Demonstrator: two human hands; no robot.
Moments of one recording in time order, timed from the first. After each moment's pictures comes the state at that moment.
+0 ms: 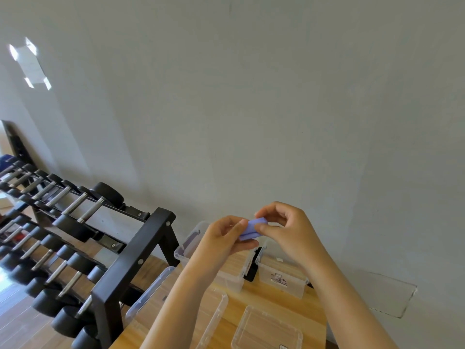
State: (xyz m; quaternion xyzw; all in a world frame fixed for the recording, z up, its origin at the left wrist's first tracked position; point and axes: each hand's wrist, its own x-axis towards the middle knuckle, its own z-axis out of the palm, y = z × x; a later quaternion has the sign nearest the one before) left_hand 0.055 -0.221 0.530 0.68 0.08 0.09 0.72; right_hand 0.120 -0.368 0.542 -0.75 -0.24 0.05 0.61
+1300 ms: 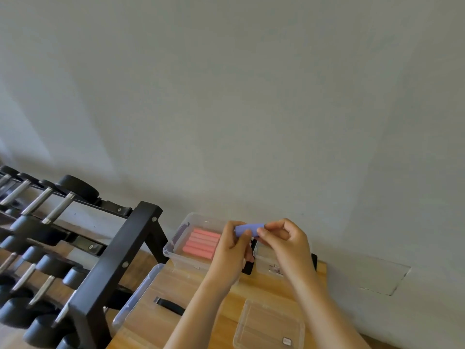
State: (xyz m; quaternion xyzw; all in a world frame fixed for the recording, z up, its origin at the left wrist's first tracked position) left_hand 0.104 -0.186 0.463 0.72 0.07 0.14 0.67; right_hand 0.147 -0.301 0.465 -0.66 -0.04 0.04 0.75
